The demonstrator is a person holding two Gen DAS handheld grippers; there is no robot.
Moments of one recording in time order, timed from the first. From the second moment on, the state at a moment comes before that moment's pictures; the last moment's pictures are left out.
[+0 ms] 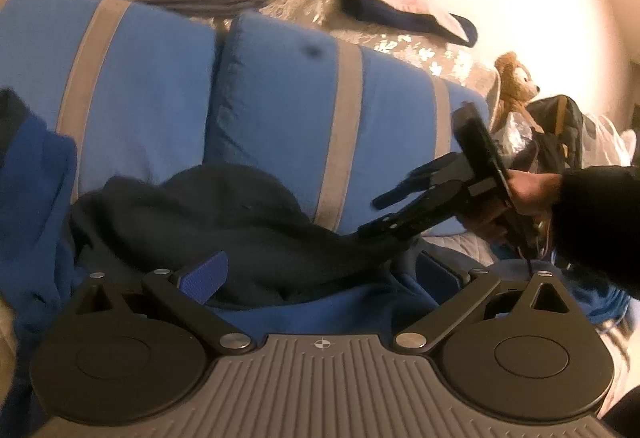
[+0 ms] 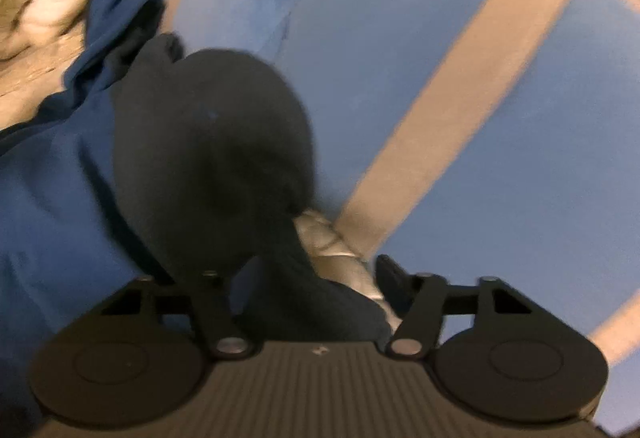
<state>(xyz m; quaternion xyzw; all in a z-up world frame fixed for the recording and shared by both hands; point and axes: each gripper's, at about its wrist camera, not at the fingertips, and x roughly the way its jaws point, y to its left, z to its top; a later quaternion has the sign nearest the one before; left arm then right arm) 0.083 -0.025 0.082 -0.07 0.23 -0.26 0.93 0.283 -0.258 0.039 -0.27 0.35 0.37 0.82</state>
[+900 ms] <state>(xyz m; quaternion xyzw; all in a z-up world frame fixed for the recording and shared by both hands) 0.101 -0.027 0.065 -0.11 0.29 -0.25 0.92 0.343 -0.234 -0.005 0.02 0.40 0.48 0.78</state>
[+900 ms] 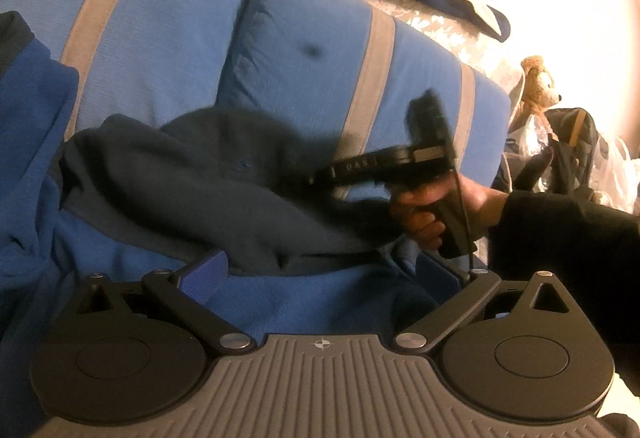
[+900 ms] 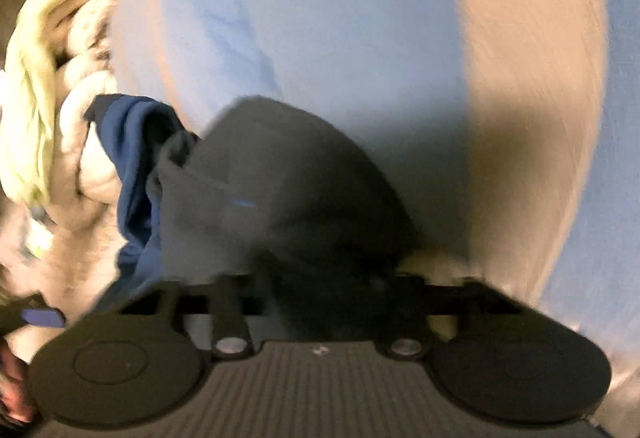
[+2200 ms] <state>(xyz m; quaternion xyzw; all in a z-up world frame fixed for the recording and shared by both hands) 0.074 -0.024 0.090 -0.03 0.24 -0.24 0.94 0.158 -0.337 0.094 -0.16 0.25 0.17 0.94</state>
